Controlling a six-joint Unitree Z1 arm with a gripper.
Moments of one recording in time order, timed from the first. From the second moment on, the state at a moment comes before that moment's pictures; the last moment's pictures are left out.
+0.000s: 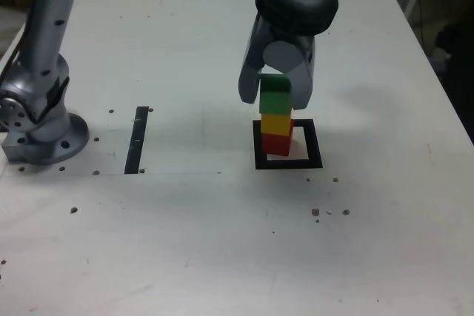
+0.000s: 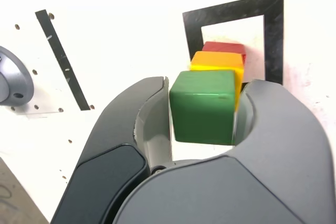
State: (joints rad) arm -0.17 2.07 -1.84 1.57 0.11 -0.03
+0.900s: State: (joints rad) arm -0.19 1.69 -1.72 1.60 0.16 0.00
